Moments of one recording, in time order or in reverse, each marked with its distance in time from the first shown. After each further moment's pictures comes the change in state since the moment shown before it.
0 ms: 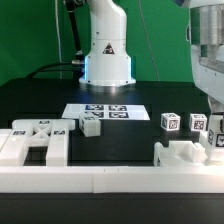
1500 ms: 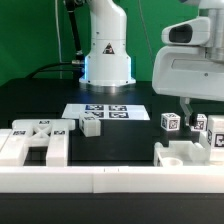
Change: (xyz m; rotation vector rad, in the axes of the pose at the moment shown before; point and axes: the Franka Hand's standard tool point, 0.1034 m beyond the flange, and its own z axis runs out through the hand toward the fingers) arm 0.002 0.009 0.003 -0.112 0.038 -1.208
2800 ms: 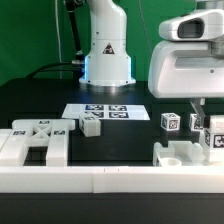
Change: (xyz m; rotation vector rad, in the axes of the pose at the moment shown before) arm 0.012 0.001 -0.007 0.012 0.018 -0.258
